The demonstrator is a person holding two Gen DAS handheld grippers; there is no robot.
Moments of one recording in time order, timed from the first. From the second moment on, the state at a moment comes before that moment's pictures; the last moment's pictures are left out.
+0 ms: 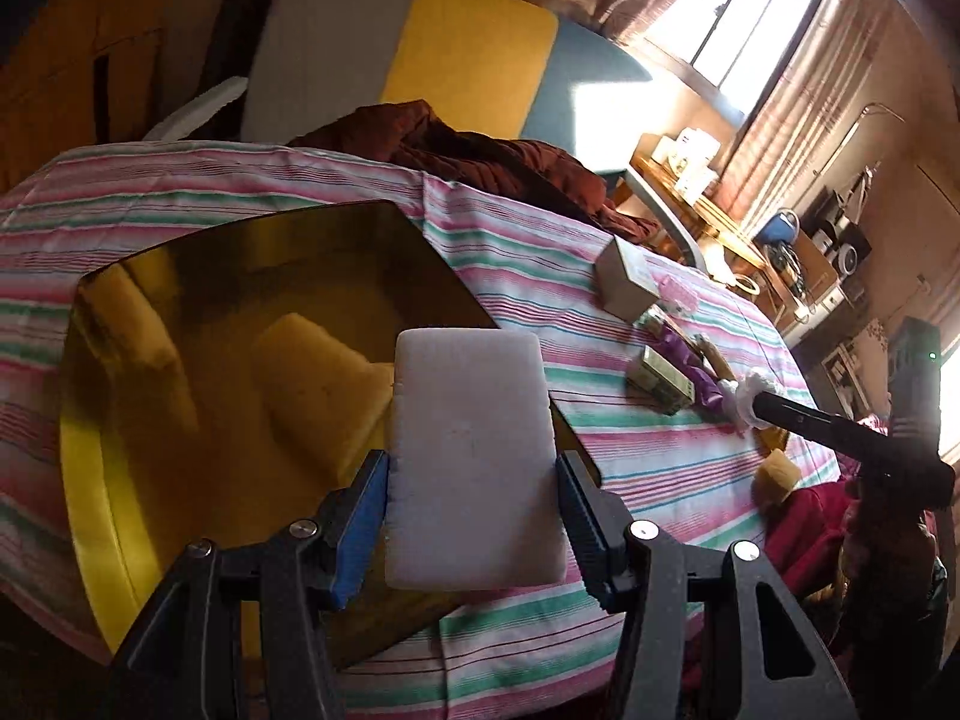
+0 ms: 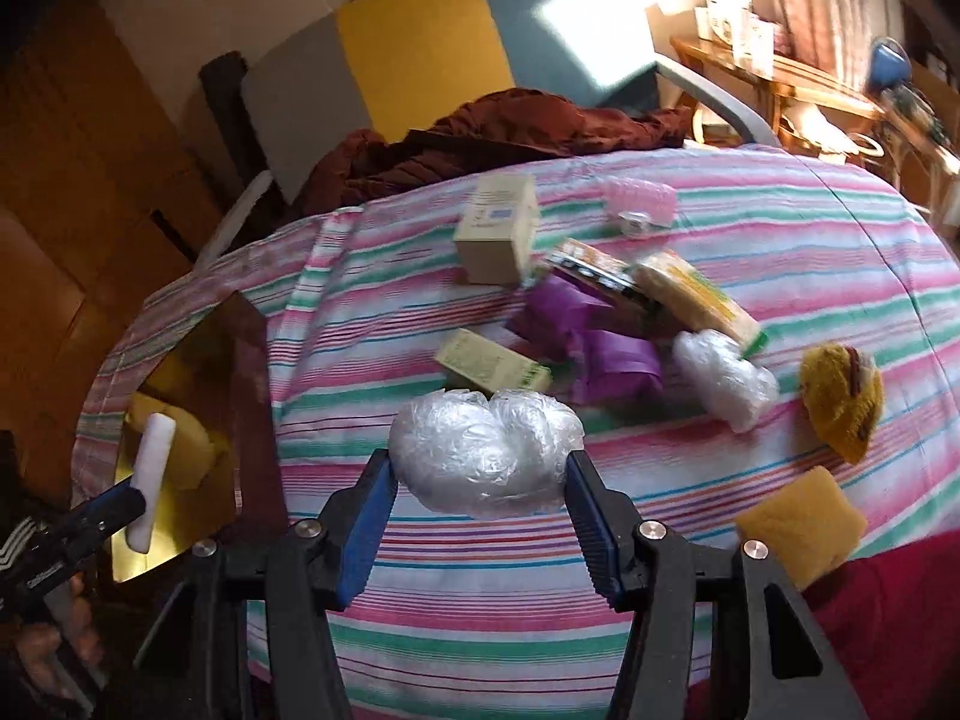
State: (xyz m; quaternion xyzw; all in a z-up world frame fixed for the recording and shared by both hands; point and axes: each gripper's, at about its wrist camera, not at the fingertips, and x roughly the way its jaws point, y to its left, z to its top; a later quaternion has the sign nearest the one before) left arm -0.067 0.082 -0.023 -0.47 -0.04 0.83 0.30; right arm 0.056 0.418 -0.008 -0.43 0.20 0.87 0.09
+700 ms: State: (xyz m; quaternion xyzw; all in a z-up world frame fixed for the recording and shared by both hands) left arm -0.105 -0.052 -0.043 -0.46 -0.11 0.87 0.13; right arm -0.040 0.165 -0.018 -0.47 0.13 0.85 -0.21
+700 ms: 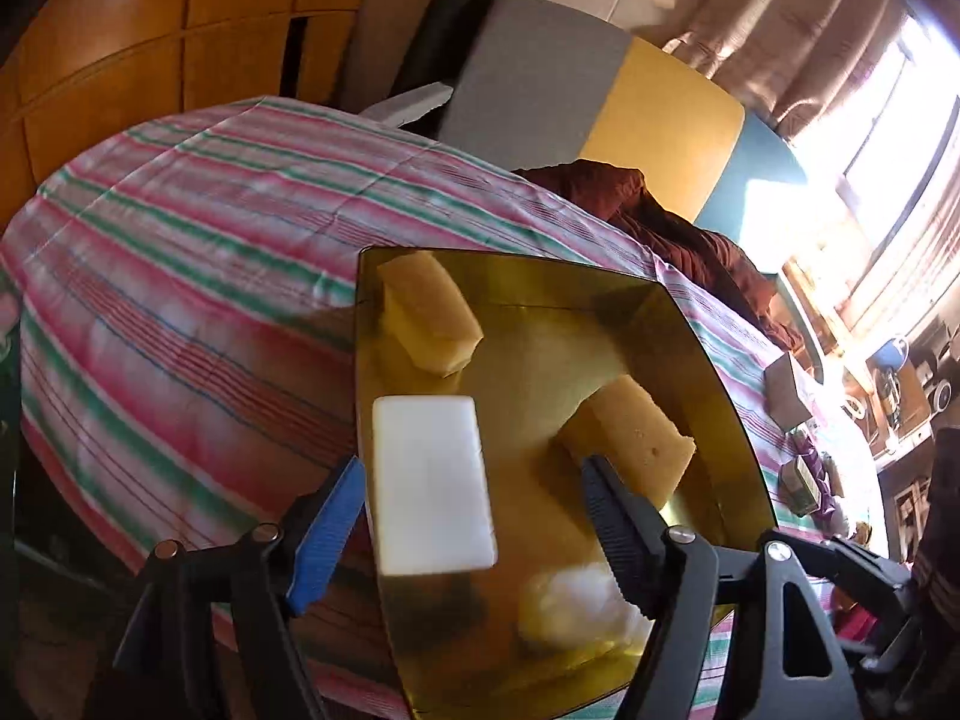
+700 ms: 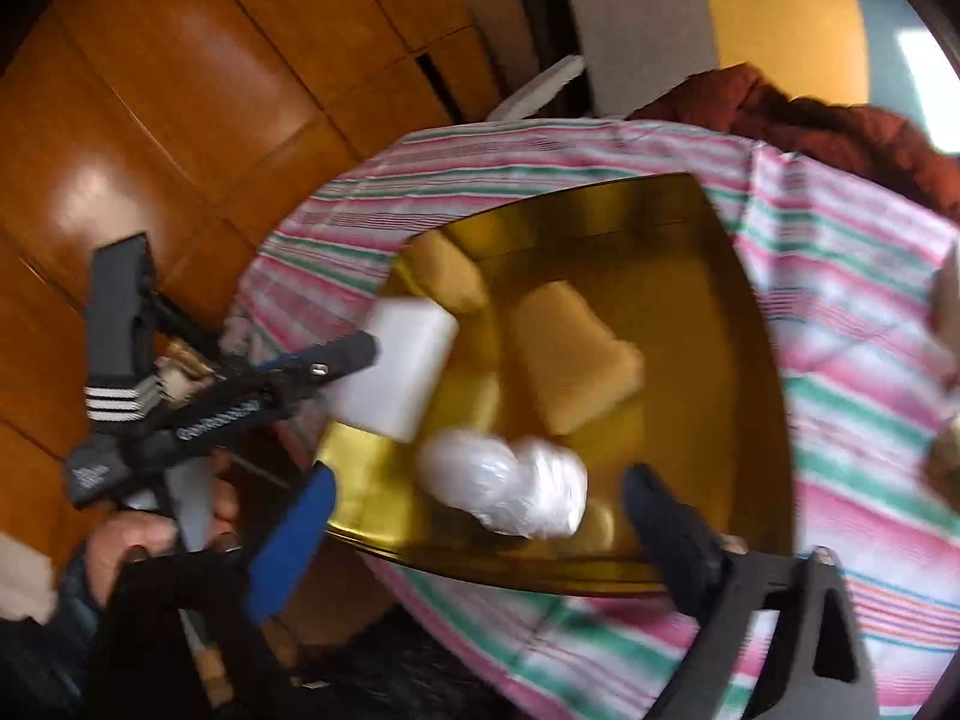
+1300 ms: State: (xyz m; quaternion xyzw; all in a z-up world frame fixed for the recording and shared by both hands) left arm -0.074 -0.019 -0.018 -0.41 -0.04 0.90 0.13; right arm -0.012 0.153 -0.017 -0.43 0.02 0.90 -0.11
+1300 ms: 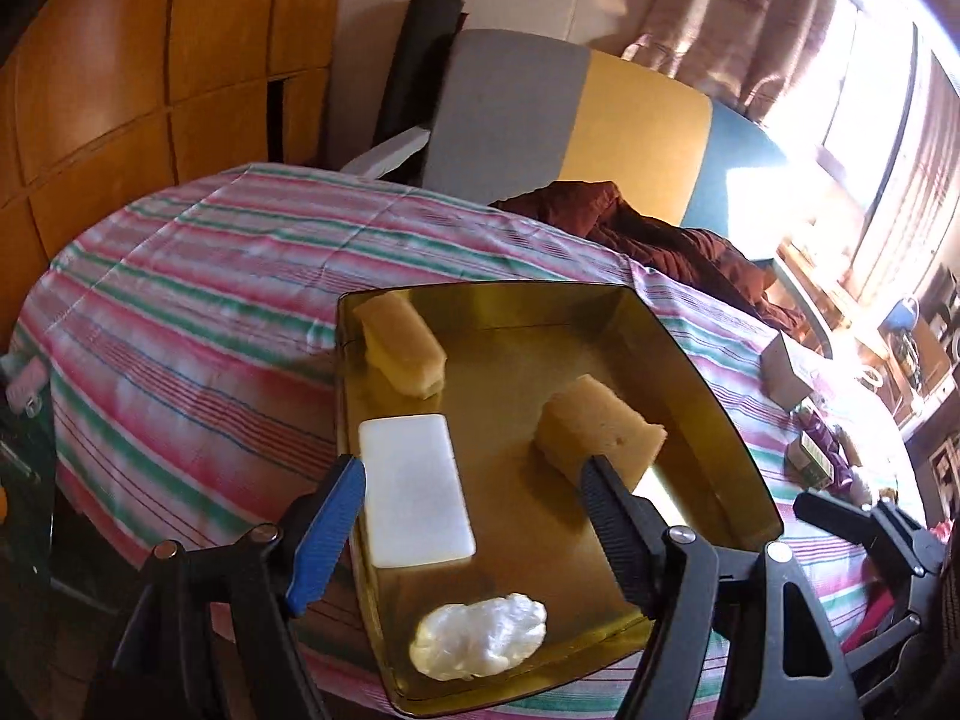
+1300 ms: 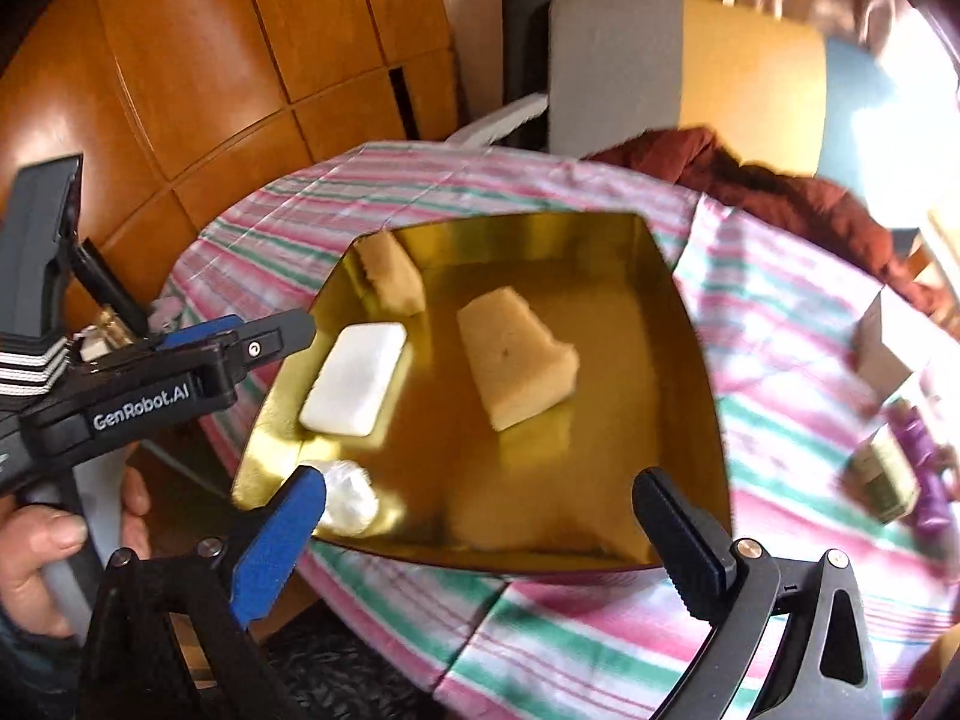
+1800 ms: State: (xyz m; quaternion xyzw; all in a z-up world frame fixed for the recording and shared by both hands) left arm -0.059 0.024 -0.007 -0.40 0.00 0.90 0.17; right arm 0.000 0.190 -0.004 -0.38 0.01 0.92 -0.03
